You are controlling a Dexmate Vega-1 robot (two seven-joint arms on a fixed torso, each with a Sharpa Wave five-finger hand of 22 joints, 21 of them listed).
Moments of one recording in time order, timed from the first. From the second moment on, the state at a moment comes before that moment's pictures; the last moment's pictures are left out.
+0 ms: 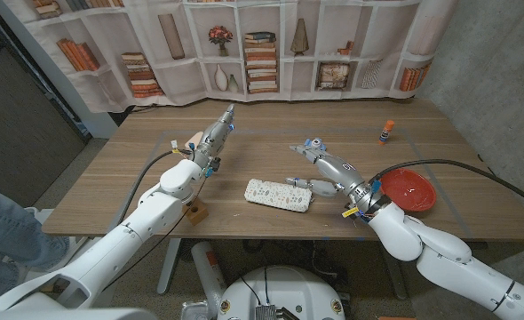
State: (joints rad) left arm 0.90 0.58 0.43 -1.54 -0.53 -0.18 0.06; left_hand 0.36 -0.01 0.02 0.10 0.32 -0.12 0.04 0.20 0.18 -0.14 -0.01 0.20 0.18 -0.17 0.00 0.19 0.18 -0.17 -0.03 0.21 0.18; right arm -1.30 -0.86 -0.40 -2.04 -0.56 0.19 -0.34; right_hand 0.44 -0.05 0.23 -0.14 0.28 0.17 -0.02 0.19 0.18 0.20 0.02 0.21 0.18 0.12 0.00 0.19 0.18 0.11 -0.04 0.35 0.17
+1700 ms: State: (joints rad) left arm 0.91 0.58 0.42 -1.50 -0.55 -0.20 0.04; left_hand 0.37 0.00 0.01 0.10 0.32 -0.11 0.05 0.20 0.18 -0.13 0.00 0.20 0.18 -0.17 0.03 0.19 0.18 -0.17 -0.03 0.21 0.18; right arm -1.26 -0.90 -0.49 -2.17 -0.70 -0.06 -0.21; right_hand 0.54 -0.11 0.22 -0.15 0.34 0.10 0.00 0.19 0.19 0.16 0.08 0.21 0.18 0.21 0.12 0.19 0.18 0.25 0.13 0.31 0.17
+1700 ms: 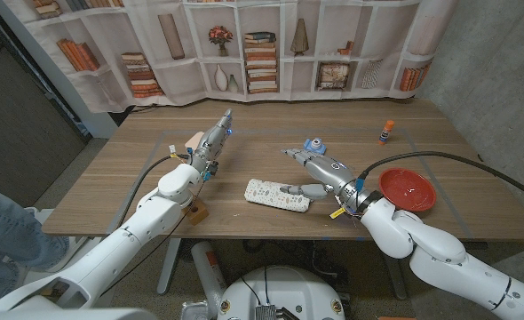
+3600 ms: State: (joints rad) left arm 0.93 0.59 0.41 -1.54 -0.55 -0.20 0.06; left_hand 0.37 0.00 0.00 0.09 0.32 -0.09 0.06 0.20 0.18 -0.12 0.02 0.20 0.18 -0.17 0.04 0.19 0.18 -0.17 -0.03 0.20 0.18; right arm -1.20 -0.90 -0.61 -2.25 -0.89 -0.29 0.04; right_hand 0.55 -0.14 0.18 -0.14 0.37 0.05 0.05 0.19 0.19 0.20 0.12 0.21 0.18 0.27 0.14 0.19 0.18 0.39 0.18 0.30 0.17
